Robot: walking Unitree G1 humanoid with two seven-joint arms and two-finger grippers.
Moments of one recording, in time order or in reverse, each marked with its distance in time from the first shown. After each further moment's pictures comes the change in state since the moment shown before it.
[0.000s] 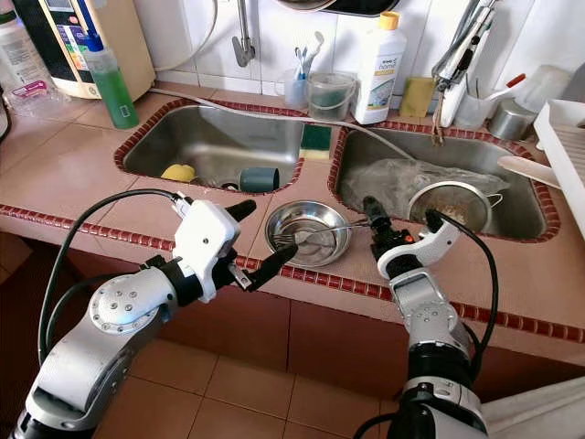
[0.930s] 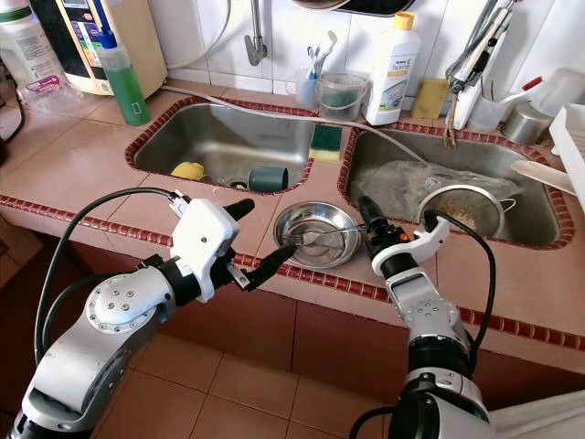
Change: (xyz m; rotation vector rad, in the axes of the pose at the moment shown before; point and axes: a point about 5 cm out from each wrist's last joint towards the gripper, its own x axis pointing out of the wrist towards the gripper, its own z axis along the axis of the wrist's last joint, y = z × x) left arm -0.002 0.001 0.002 0.002 0.004 0.005; right arm 0.004 0.002 -0.003 0.098 0.026 0.095
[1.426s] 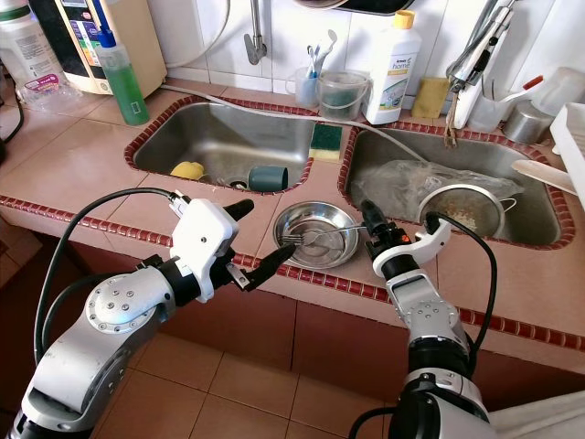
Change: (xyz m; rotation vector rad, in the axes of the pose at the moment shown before) left arm 0.000 0.000 -0.001 -0.001 0.006 0.001; right arm -0.001 -0.002 0.000 0.008 -0.012 0.007
